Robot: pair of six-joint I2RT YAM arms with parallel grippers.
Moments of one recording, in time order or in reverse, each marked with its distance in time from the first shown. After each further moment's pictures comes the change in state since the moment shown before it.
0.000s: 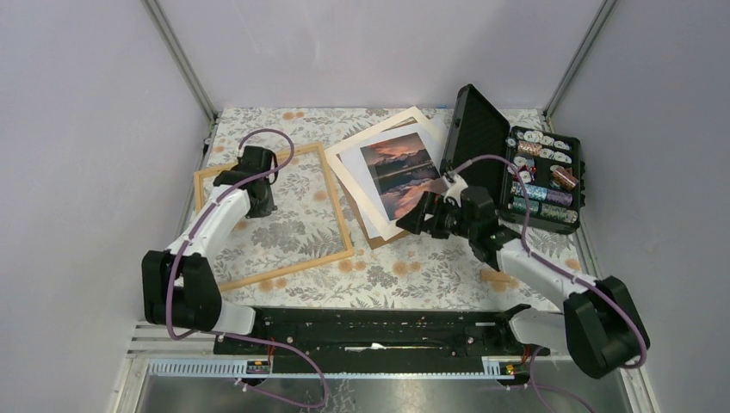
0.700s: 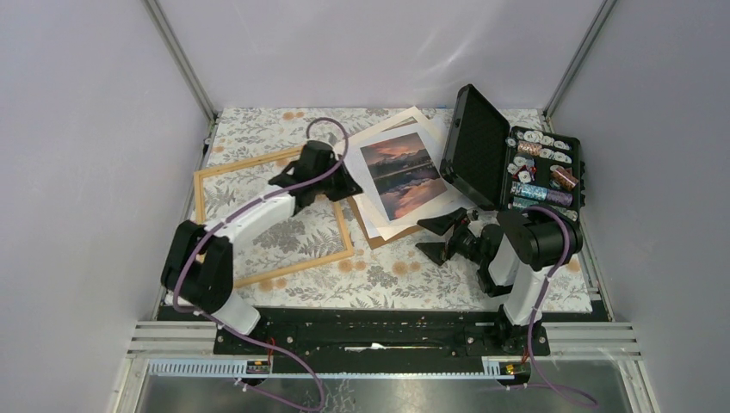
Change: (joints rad) left arm -0.393 0.193 0.010 0.650 0.464 -0.492; right arm -0.218 0.725 -0.361 1.306 -0.199 0.887
